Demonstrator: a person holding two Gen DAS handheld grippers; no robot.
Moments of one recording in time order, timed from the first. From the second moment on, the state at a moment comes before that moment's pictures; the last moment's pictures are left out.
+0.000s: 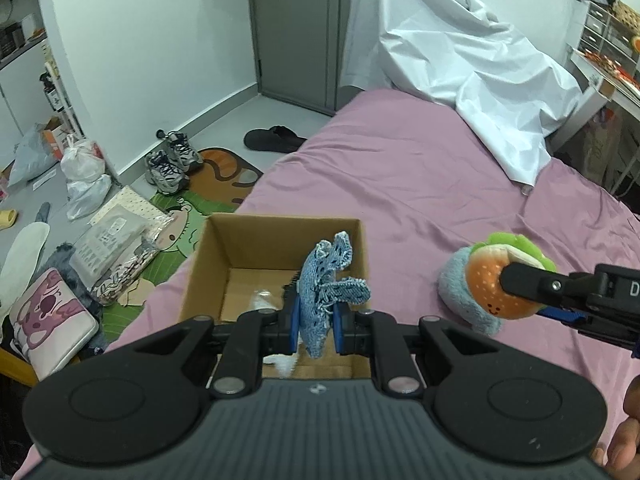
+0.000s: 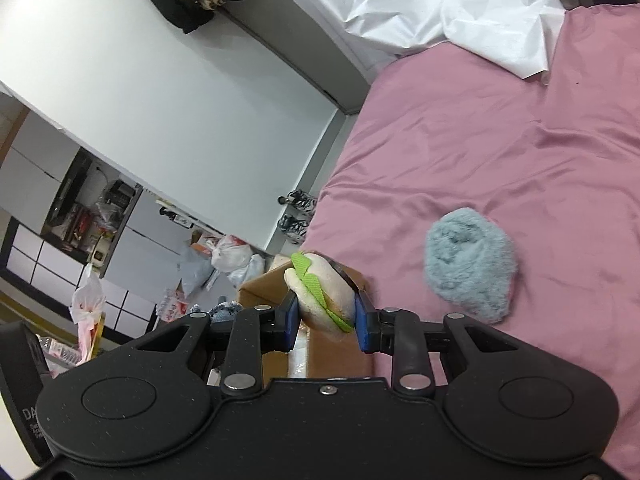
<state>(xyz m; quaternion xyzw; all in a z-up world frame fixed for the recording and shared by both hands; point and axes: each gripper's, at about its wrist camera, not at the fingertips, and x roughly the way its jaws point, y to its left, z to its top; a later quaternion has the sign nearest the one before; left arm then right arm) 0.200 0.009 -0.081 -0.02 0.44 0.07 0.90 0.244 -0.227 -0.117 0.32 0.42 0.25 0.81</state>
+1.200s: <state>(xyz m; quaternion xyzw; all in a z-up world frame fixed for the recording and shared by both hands) 0.210 0.105 -0.123 -0.09 0.47 0.10 0.87 0.240 -0.130 -0.127 0.23 0.48 0.30 0.80</state>
